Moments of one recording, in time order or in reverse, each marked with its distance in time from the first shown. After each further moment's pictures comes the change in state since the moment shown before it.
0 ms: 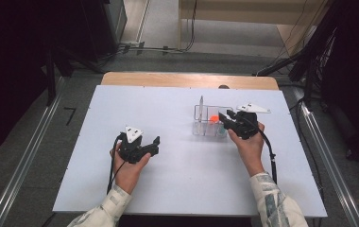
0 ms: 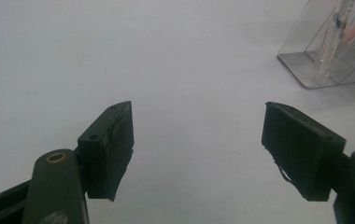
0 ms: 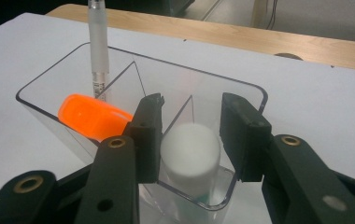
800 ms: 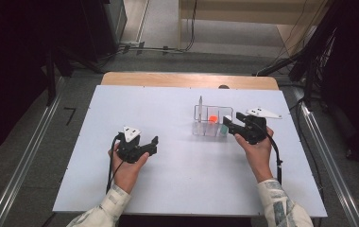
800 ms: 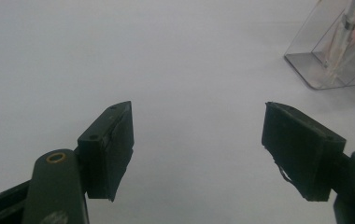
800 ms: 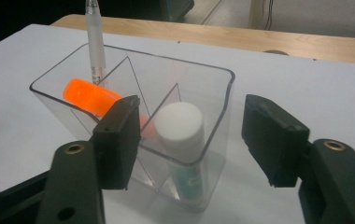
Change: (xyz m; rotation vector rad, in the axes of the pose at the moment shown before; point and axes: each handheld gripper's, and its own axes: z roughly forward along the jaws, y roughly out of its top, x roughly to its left) left arm 0.006 -0.001 0.000 0.001 0.004 -0.025; right arm -0.010 -0.010 -0.023 -0.026 0.005 0.039
